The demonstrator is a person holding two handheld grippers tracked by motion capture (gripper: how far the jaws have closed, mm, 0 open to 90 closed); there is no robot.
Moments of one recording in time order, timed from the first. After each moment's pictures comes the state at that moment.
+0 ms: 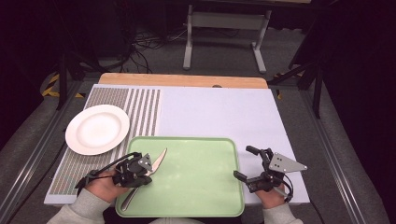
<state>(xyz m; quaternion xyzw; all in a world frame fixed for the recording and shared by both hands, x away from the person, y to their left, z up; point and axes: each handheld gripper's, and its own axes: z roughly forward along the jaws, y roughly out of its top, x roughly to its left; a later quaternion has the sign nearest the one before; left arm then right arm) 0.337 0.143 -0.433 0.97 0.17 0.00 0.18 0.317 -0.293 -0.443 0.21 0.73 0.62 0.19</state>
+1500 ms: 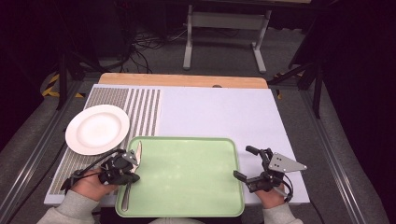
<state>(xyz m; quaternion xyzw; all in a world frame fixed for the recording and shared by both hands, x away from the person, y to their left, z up) 0.344 0.181 -0.435 0.95 0.24 -0.02 0.19 0.317 -0.292 -0.443 0.21 0.74 0.61 0.19</state>
